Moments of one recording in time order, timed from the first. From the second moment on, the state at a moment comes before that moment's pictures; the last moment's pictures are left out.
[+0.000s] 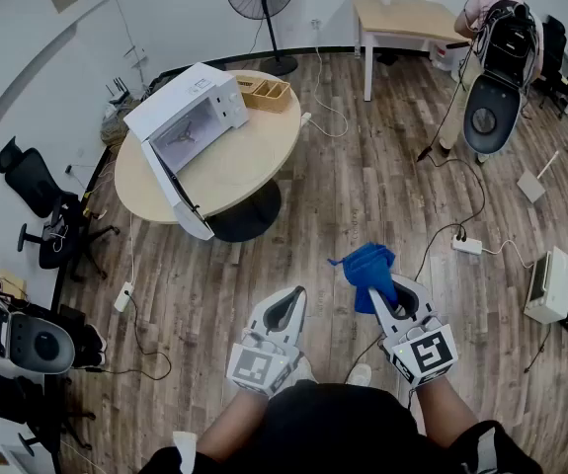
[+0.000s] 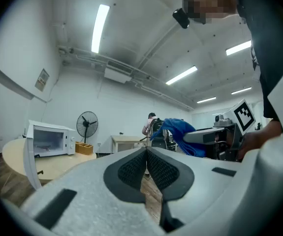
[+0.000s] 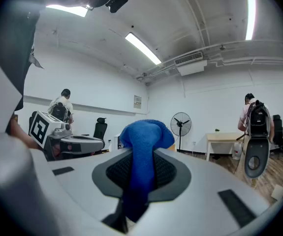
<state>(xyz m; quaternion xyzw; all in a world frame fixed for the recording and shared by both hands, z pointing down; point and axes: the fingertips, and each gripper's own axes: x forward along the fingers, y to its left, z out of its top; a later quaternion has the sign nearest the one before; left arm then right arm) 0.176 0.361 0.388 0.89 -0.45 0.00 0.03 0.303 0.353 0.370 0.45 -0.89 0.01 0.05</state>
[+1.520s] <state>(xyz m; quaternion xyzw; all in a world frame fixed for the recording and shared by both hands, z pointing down) 0.076 0.305 0.391 0.90 -0.43 0.01 0.01 0.233 0.302 0.361 0.50 -0.87 0.02 0.02</state>
